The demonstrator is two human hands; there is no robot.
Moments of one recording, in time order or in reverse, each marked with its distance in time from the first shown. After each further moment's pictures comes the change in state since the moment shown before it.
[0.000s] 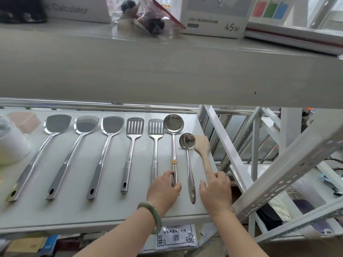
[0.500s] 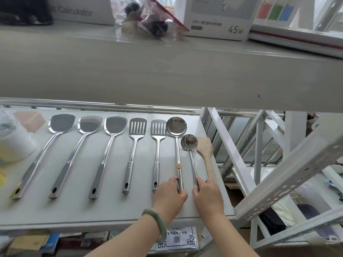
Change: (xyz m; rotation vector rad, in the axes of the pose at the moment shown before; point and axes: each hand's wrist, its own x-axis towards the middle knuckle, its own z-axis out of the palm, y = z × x) left_hand -0.012 0.008 0.008 0.051 0.022 0.032; right_hand -0.004 -0.013 0.017 0.067 -0.132 -0.038
